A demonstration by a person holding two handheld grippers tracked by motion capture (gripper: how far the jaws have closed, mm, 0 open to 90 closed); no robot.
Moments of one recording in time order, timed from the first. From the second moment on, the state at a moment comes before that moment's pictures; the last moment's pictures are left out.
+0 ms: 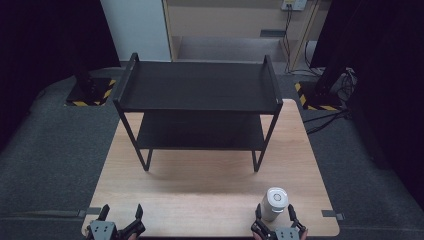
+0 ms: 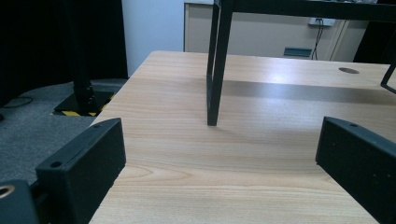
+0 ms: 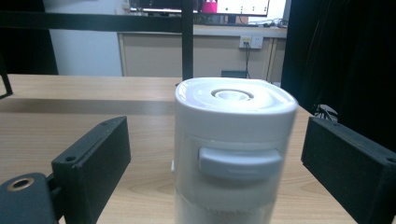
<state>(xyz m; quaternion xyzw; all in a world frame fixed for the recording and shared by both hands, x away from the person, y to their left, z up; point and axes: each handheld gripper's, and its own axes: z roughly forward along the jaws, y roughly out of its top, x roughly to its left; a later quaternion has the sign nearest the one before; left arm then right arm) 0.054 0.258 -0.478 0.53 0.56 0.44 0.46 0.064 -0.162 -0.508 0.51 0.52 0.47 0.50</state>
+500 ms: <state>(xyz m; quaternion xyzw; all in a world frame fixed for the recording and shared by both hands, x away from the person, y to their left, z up) 0.058 0.262 -0.478 0.53 0.57 0.44 0.46 0.081 -0.163 -0.508 0.53 0.51 0.46 0.49</state>
